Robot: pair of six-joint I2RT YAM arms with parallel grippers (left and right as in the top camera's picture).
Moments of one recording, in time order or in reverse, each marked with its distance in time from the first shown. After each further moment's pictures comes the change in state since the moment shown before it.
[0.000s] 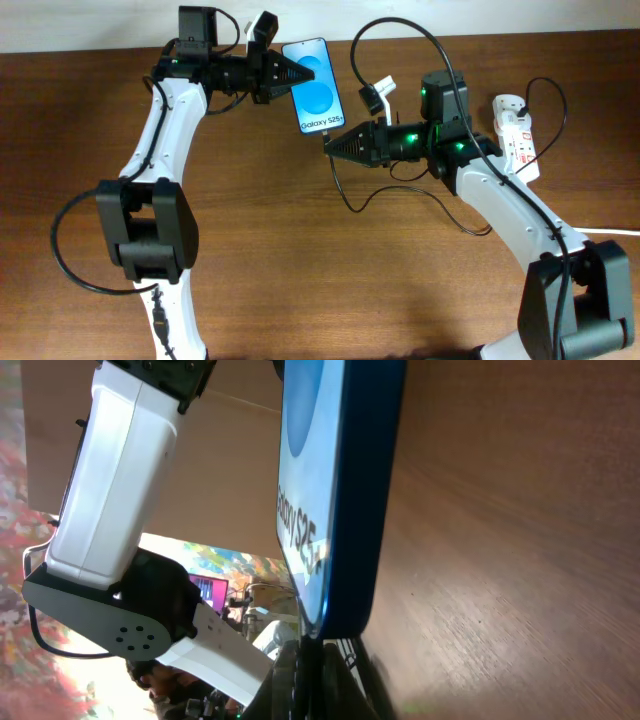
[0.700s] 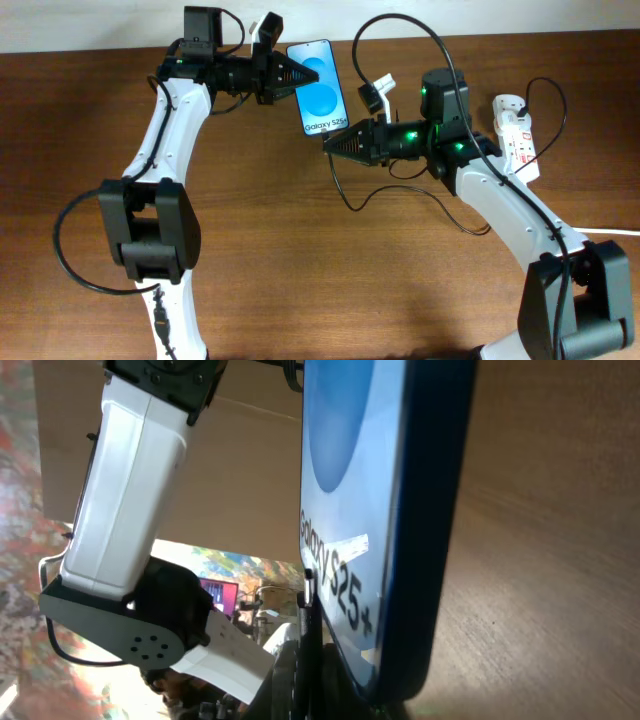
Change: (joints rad) left arm -0.015 0.000 0.000 0.000 -0.008 0.015; right arm 0.003 0.000 -0.001 0.039 -0.005 0.075
